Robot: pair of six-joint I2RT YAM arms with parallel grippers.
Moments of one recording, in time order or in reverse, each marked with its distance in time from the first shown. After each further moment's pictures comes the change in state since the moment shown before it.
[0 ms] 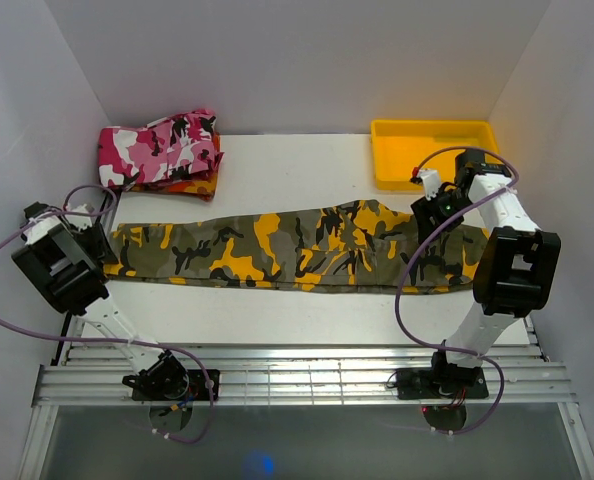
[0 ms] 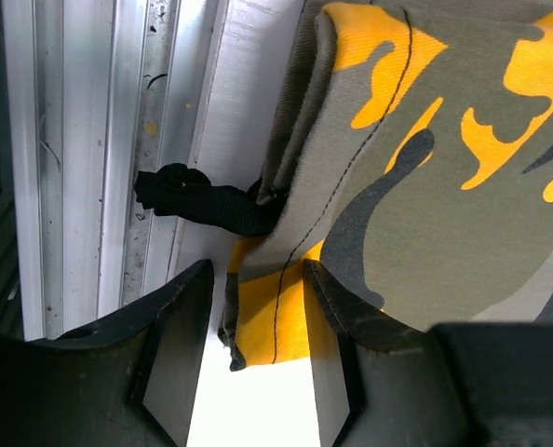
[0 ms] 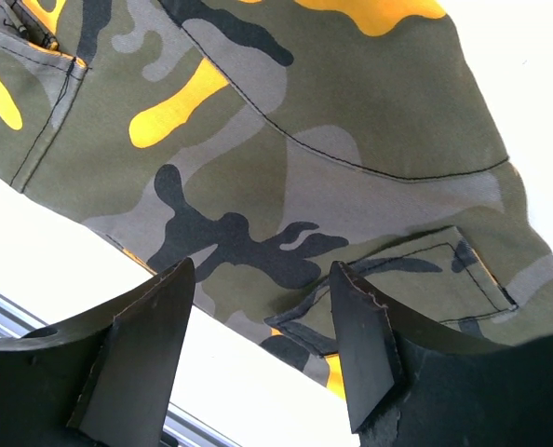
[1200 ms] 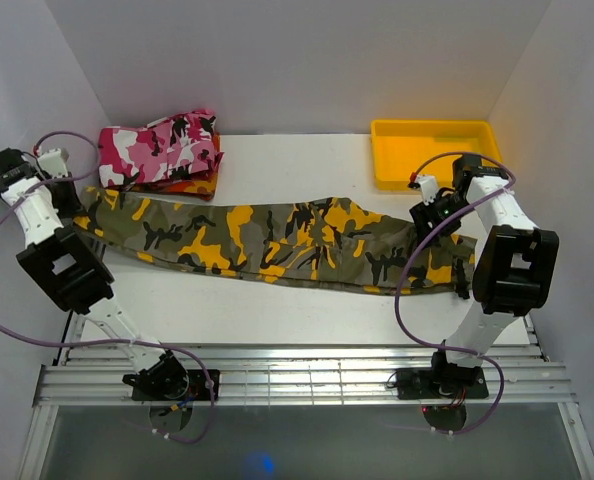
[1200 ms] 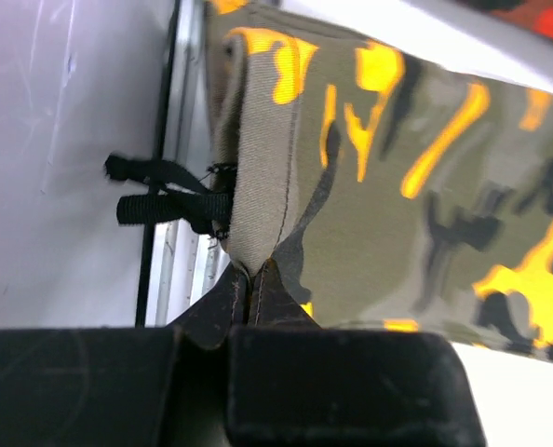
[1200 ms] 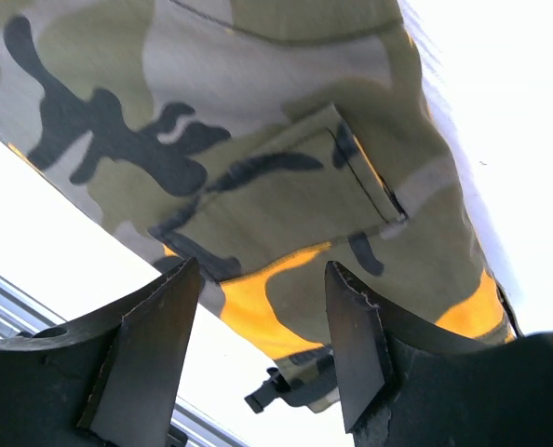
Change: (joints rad) left arm -0.071 -0.016 0.406 -0.119 -0.008 -0.039; right arm 0.005 0.010 -0.023 -0.015 -0.006 -0.006
